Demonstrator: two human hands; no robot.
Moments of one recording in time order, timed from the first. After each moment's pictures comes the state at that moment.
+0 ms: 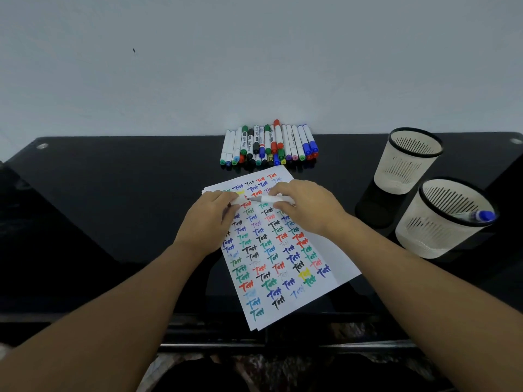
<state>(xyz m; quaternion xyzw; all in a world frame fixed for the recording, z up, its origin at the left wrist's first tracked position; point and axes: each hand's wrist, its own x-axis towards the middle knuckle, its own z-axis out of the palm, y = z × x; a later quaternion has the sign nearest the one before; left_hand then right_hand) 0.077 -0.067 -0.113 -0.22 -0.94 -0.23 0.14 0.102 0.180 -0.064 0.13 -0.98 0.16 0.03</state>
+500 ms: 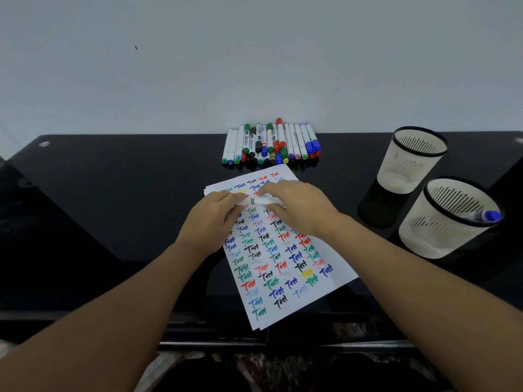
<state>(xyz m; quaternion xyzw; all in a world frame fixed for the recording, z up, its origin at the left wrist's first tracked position) 0.083 -0.069 -0.109 -0.28 -0.92 -0.23 0.16 0.099 0.162 -0.065 0.18 -0.98 0.12 0.04</state>
